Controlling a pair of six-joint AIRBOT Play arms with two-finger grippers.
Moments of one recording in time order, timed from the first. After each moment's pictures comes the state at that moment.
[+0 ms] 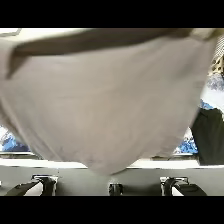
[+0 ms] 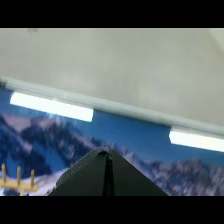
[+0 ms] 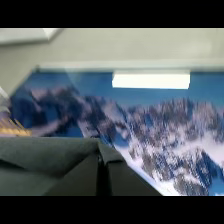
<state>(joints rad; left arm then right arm) 0.15 -1.13 1.95 1.43 -1.09 -1.70 0.04 -1.05 1.95 -1.15 1.29 1.62</state>
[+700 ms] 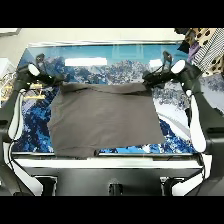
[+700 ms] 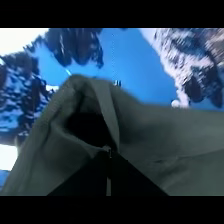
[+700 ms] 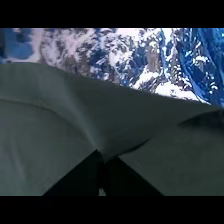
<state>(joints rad) 0.04 -2.01 1.93 1.34 -1.02 -1.64 0.04 -1.82 1.75 -1.06 1.05 1.66</state>
